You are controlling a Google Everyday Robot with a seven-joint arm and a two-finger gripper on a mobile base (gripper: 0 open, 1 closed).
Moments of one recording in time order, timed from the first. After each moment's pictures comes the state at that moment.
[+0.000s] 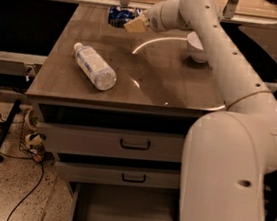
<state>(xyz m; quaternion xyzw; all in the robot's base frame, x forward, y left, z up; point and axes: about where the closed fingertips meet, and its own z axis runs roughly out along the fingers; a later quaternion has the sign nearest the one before) 0.881 0.025 0.902 -0.42 0.73 0.16 0.52</state>
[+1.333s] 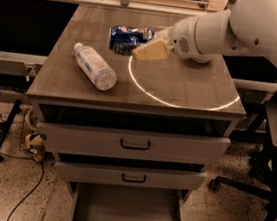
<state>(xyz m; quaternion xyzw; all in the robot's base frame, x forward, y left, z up) 0.653 -0.023 0.944 -0.44 0.74 0.22 0.46</state>
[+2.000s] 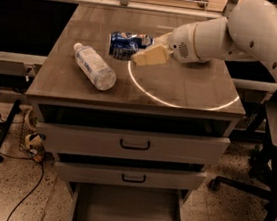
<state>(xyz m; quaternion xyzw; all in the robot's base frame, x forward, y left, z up) 0.658 -0.014 0.922 -0.45 0.73 0.27 0.44</state>
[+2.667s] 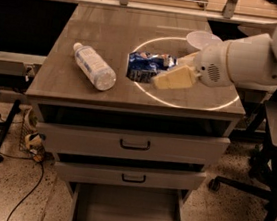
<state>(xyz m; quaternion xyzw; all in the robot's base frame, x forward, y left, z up) 0.566 -0.072 0.927 -0.42 0.77 0.23 0.42</state>
